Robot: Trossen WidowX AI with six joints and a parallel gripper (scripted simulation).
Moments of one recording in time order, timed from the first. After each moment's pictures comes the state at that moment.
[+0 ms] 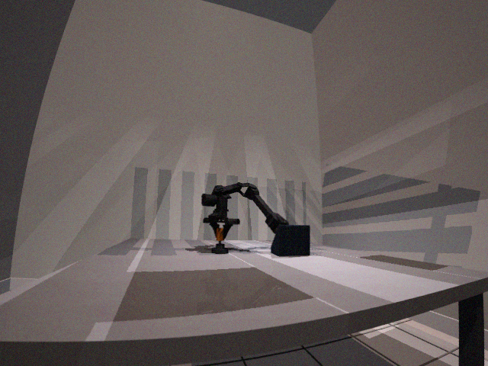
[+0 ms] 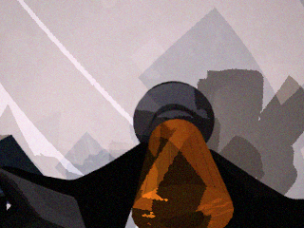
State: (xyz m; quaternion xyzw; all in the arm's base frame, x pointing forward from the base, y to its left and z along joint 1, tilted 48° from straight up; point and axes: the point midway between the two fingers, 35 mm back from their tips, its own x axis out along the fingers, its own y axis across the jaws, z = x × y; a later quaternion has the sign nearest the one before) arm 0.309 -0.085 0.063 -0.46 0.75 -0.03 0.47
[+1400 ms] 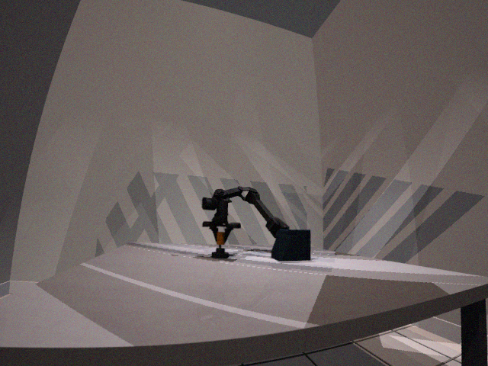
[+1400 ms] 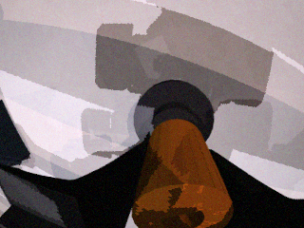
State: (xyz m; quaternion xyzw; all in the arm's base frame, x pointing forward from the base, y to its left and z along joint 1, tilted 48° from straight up) arm 0.308 -0.084 0.065 -0.51 0.75 0.05 0.41
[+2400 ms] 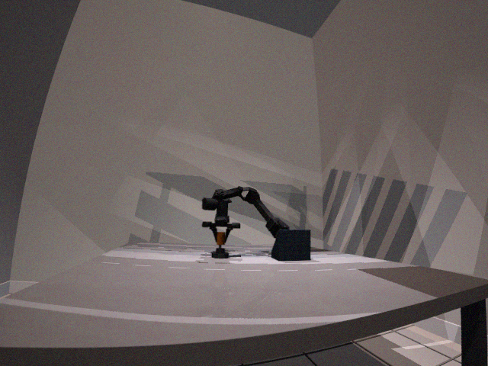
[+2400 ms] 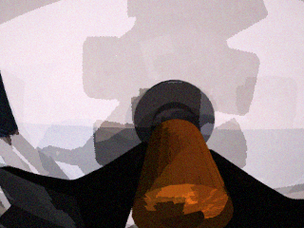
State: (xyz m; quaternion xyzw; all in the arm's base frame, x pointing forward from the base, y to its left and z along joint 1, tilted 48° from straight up) arm 0.308 -0.085 0.065 -0.55 0.74 0.13 0.36
